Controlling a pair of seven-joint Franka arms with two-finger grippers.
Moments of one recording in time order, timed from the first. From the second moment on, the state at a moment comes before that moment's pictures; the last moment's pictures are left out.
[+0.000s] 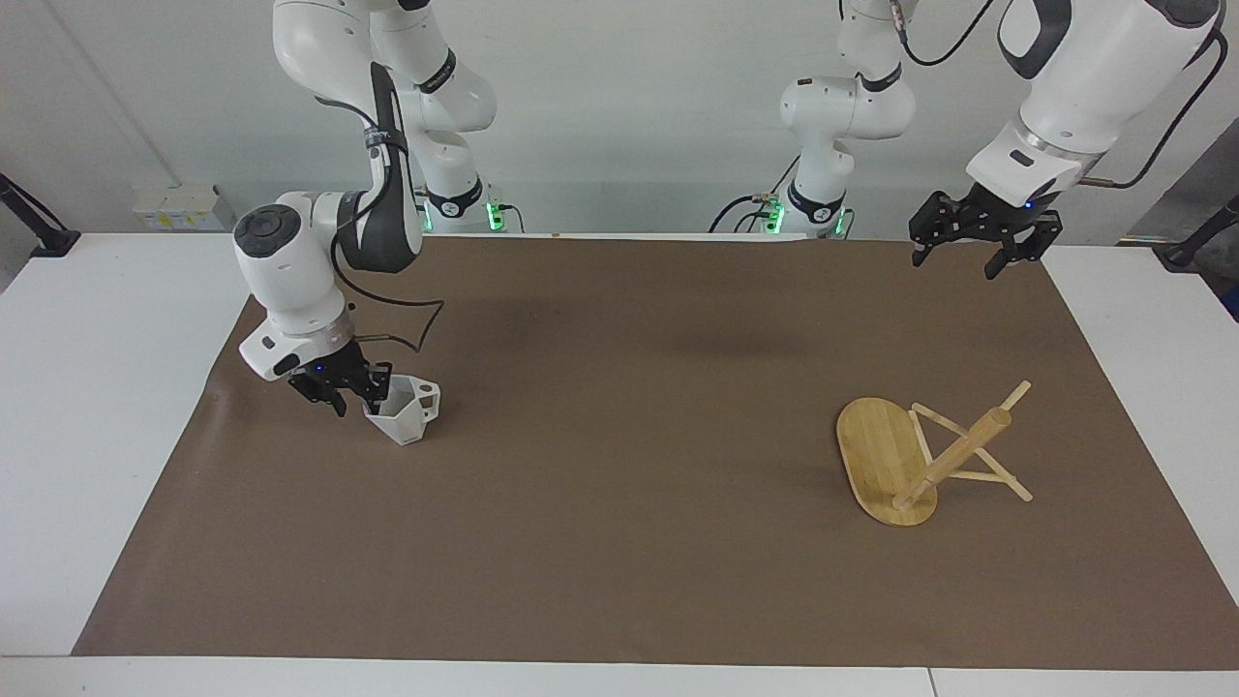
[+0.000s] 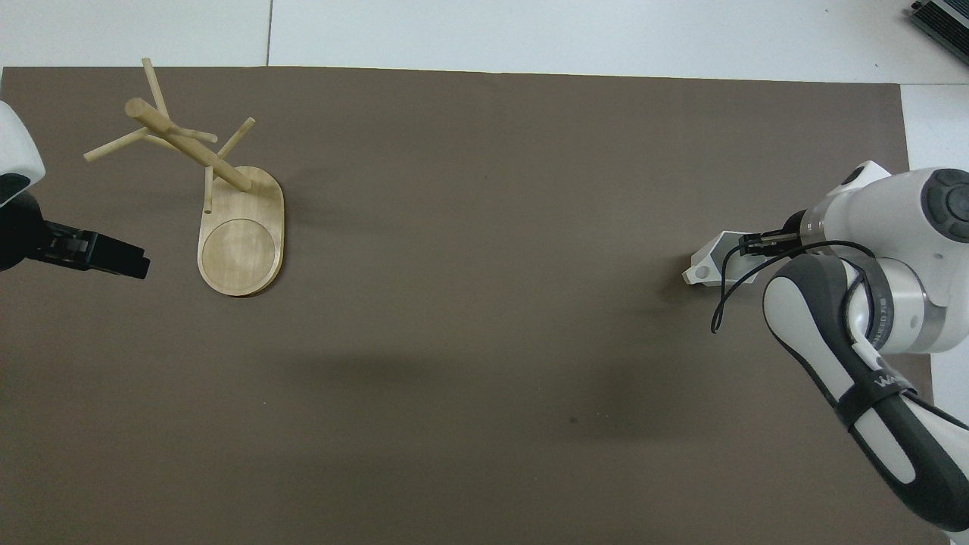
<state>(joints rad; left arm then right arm) -0.17 -0.03 0.07 -1.61 -0.04 1.54 0.15 -0.10 0.18 0.05 -2.03 -0.06 2.30 -0.06</state>
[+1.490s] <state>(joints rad) -0.16 -0.03 0.08 -1.61 -0.04 1.54 0.14 -0.10 0.18 0.07 -2.03 0.00 2.30 0.02</state>
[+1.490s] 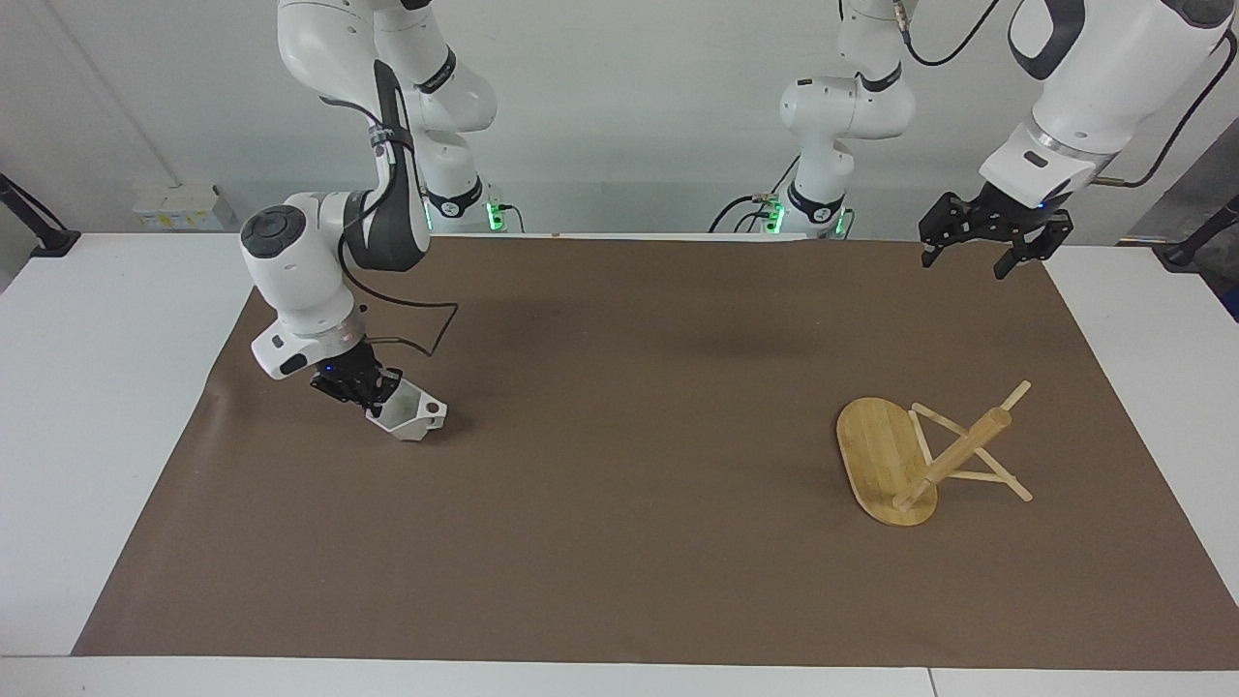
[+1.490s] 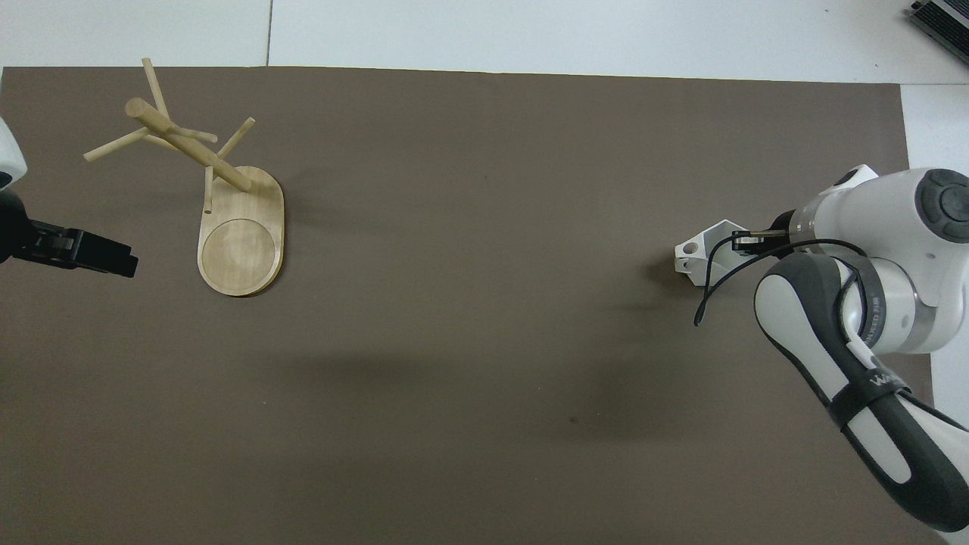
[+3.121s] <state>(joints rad) -0.16 -0.03 0.08 -1.61 -0.04 1.54 0.14 -0.10 0.15 0.19 -1.80 0.35 2.07 0.00</state>
